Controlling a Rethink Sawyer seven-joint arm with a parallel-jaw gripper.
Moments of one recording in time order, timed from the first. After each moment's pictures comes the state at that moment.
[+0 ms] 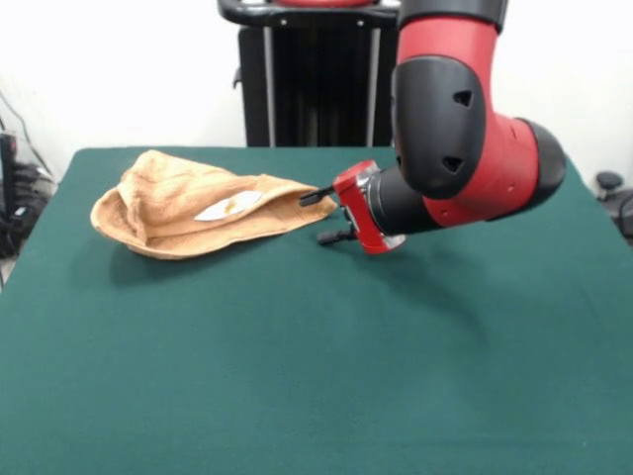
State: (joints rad) arm 0.24 -0.03 -0.31 1.04 -0.46 1.28 2.76
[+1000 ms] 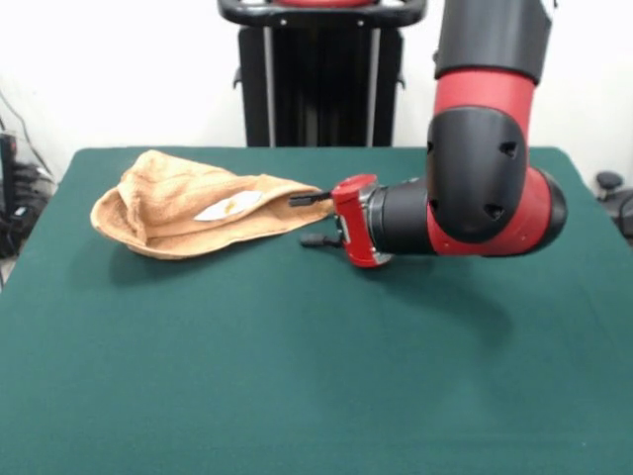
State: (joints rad) arm 0.31 0.15 -0.45 0.86 -0.47 1.43 2.76
